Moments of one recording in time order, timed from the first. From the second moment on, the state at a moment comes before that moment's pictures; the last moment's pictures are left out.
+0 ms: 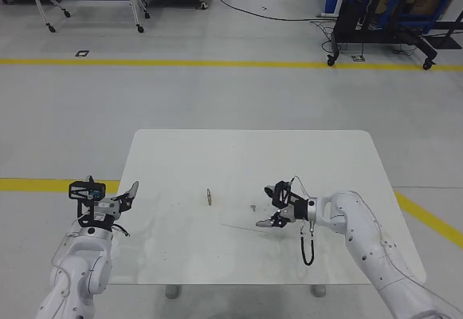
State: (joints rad) left arm 1.73 -1.15 -1.60 -1.80 1.33 0.00 0.00; right arm -1.16 -1.17 1.13 -1.19 -1.34 -1.01 0.07
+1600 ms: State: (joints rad) left arm 1.73 -1.15 -1.60 -1.80 1.33 0.00 0.00; right arm -1.14 -1.14 1.07 -1.21 -1.56 -0.82 -0.17
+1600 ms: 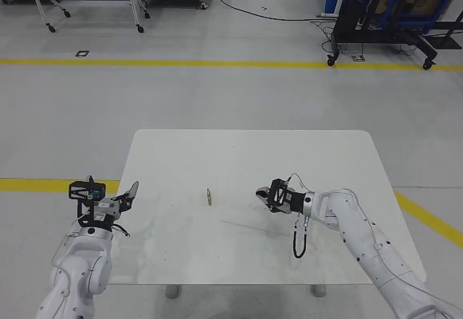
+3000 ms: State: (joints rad) left arm 1.63 -1.17 -1.43 -1.85 1.45 -0.01 -0.04; right arm -1.11 -1.16 1.07 -1.11 -1.35 -0.87 -0.23
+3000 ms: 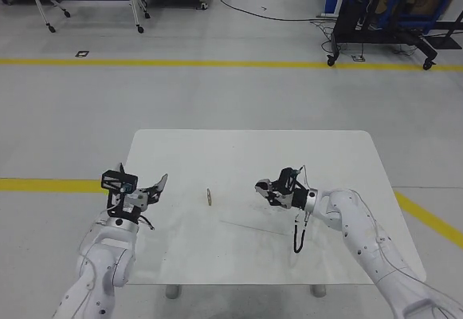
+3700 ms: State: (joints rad) left arm 1.57 -1.18 -1.27 -1.89 1.78 -0.09 -0.08; right arm -1.11 -1.16 1.04 -1.08 -1.03 -1.01 -0.25
